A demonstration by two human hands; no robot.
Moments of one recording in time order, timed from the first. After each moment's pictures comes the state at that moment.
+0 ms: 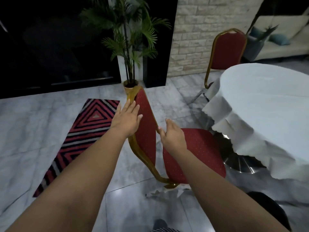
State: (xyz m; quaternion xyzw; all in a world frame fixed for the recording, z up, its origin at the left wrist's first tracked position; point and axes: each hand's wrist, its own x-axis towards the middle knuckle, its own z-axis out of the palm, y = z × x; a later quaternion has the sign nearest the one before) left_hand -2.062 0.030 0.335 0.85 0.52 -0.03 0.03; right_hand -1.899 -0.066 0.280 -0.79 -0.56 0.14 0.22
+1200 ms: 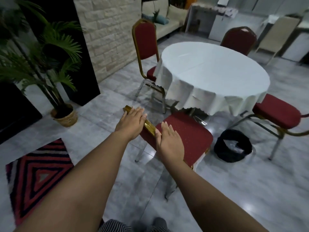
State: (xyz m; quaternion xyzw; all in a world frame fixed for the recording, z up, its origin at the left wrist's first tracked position) left_hand -2.078 0.251 0.321 0.97 0.17 -0.02 0.18; right_hand -2.064 0.083 0.288 -0.95 -0.23 0.02 0.21
